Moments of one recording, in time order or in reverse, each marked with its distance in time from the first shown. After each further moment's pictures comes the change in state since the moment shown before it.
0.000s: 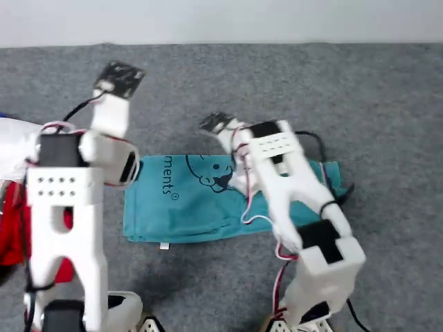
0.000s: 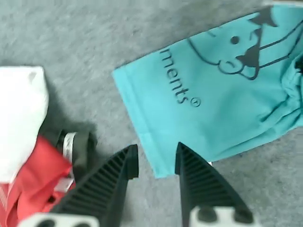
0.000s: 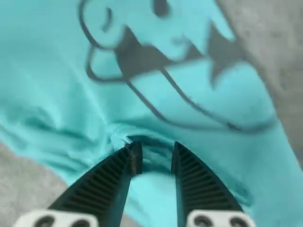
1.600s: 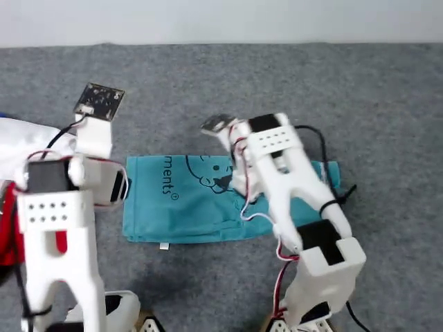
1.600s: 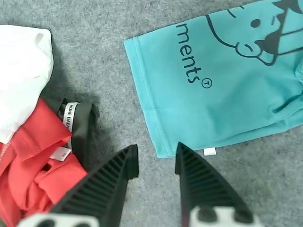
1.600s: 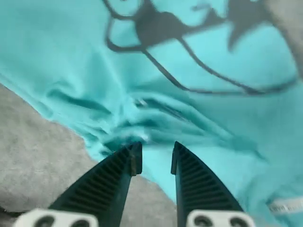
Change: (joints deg) left arm -3.6 -5.9 10.5 -1.8 1.7; right arm 2.6 -2.3 -6.7 16.0 -3.5
